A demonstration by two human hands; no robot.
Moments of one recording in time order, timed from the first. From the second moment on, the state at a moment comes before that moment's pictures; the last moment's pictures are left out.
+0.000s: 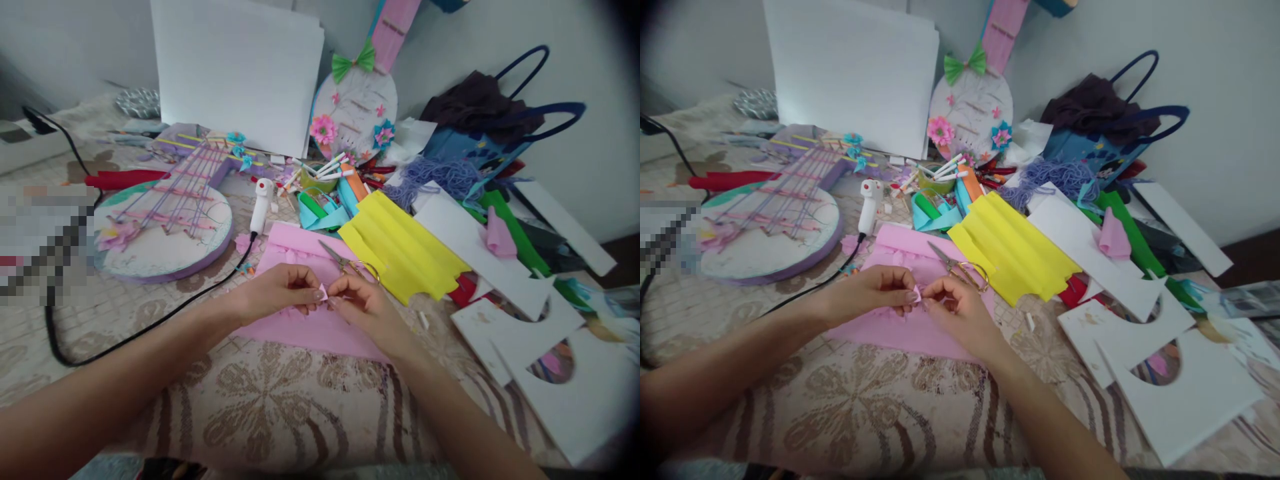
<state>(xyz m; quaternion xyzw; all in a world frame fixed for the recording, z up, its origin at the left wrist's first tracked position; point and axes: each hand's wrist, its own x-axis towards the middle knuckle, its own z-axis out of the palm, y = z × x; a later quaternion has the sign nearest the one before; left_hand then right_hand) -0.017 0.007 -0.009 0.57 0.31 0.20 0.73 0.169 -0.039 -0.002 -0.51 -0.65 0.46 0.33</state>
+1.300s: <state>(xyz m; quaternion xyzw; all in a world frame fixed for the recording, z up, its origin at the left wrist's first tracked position) -0.005 -0.012 -0.007 0.69 0.36 0.32 0.54 0.165 -0.042 -0.006 -0.52 -0.64 0.43 0.36</state>
